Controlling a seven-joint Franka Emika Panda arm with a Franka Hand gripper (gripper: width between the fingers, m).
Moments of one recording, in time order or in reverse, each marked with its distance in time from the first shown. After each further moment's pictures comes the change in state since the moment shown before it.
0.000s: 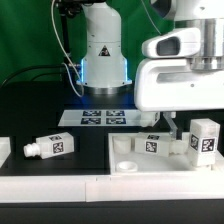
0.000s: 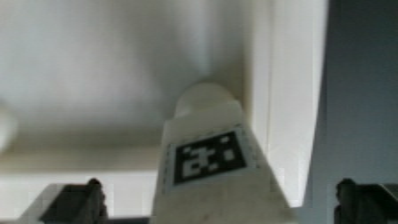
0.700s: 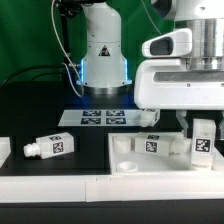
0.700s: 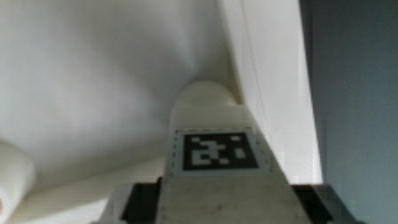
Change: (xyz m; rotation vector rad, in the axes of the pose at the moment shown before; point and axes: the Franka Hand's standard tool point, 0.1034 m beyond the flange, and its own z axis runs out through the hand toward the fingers) arm -0.002 -0.001 0.000 -0.004 -0.014 0.504
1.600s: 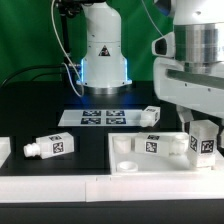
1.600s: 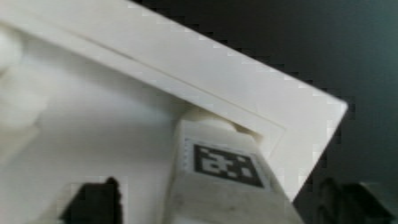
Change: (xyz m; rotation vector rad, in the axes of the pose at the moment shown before) arm 0.000 -0.003 0.002 -0.002 -0.069 0.383
